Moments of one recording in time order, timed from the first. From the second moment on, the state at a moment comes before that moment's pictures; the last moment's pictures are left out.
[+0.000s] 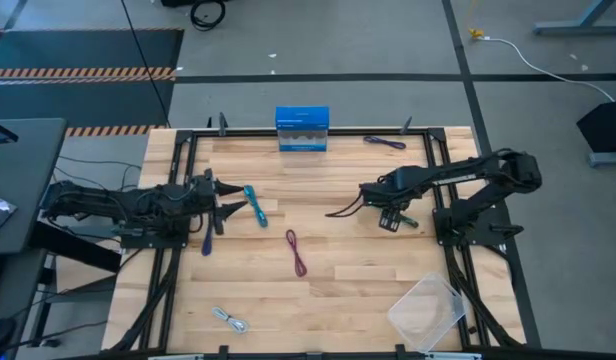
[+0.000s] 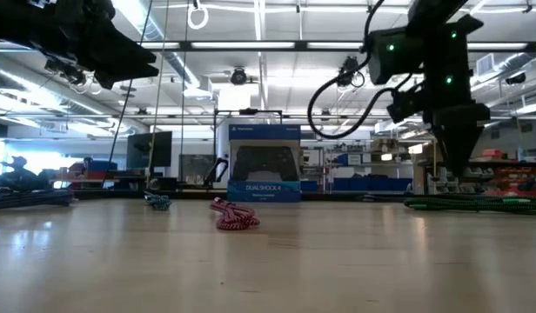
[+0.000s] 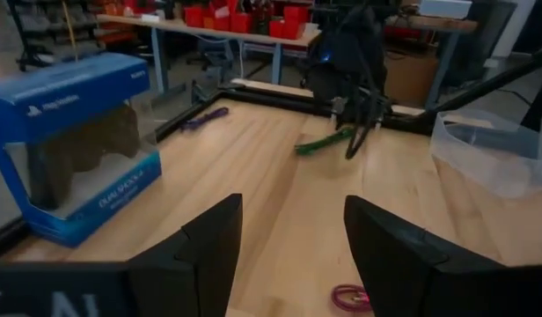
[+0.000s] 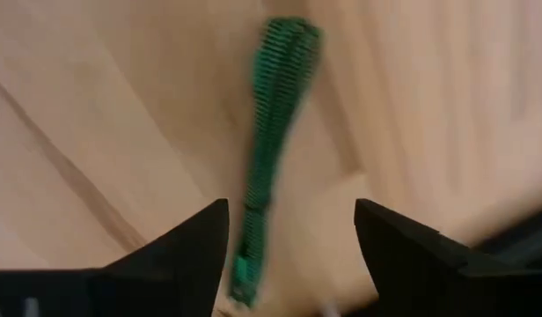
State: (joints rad) left arm -0.09 0.47 0.29 0.01 -0.39 -0.15; right arm -0.11 1.45 0.87 -1.08 0.18 0.37
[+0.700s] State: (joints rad) left arm -0.18 0.47 0.29 0.01 -0.37 -0.23; right arm -0.19 1.49 0.69 -0.88 0.14 0.34
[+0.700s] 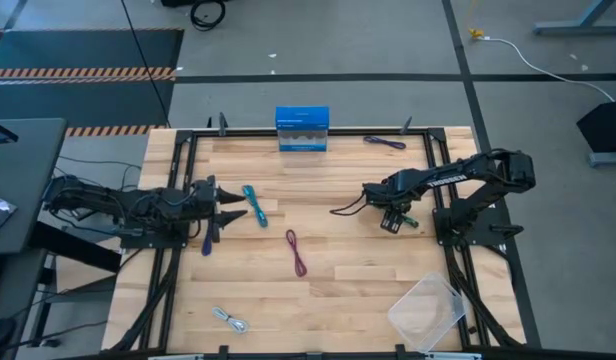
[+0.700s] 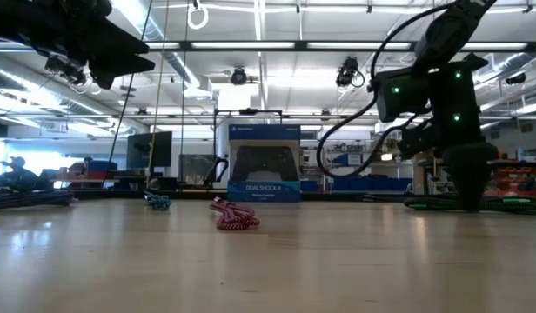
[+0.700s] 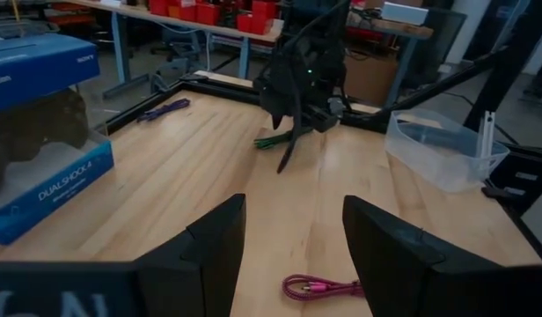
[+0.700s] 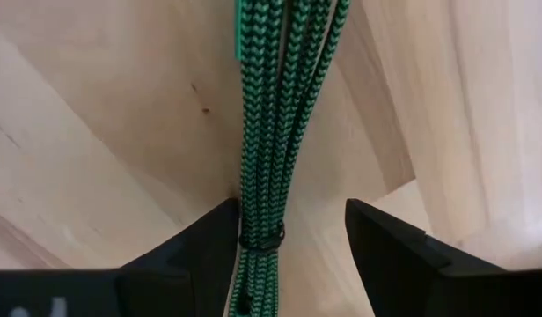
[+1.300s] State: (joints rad) left arm -0.18 0.47 0.29 0.01 -0.37 -0.22; right arm -0.15 1.49 0.69 -0.89 0.10 0.35
